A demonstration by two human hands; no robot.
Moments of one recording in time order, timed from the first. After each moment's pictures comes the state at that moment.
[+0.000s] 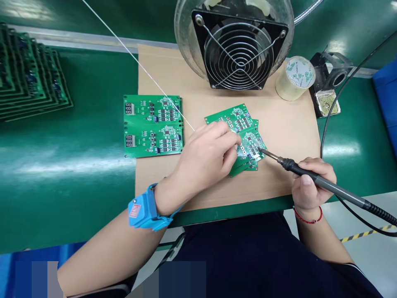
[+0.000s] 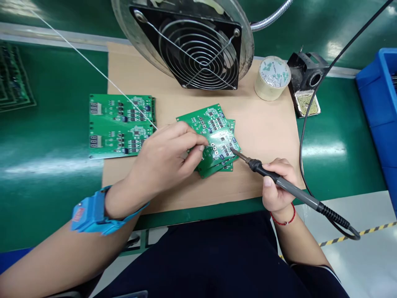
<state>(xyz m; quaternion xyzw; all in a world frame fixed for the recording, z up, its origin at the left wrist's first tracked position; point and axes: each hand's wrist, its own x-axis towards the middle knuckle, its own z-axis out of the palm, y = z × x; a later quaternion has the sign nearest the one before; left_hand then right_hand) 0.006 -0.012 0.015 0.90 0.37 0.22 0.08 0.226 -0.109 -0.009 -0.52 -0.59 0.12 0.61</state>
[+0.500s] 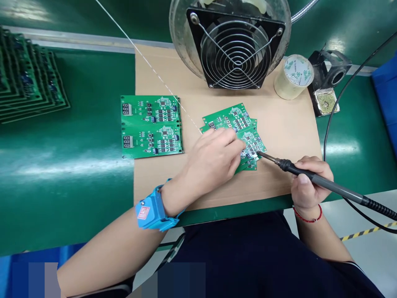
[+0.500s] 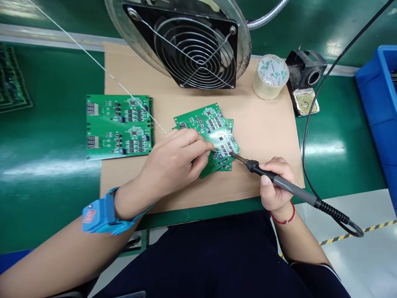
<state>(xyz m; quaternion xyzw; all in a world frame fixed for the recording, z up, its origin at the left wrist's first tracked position) 0.012 -0.017 0.010 0.93 0.33 0.18 0.03 0.227 -0.108 -0.009 -0.50 -0.61 0.13 0.60</state>
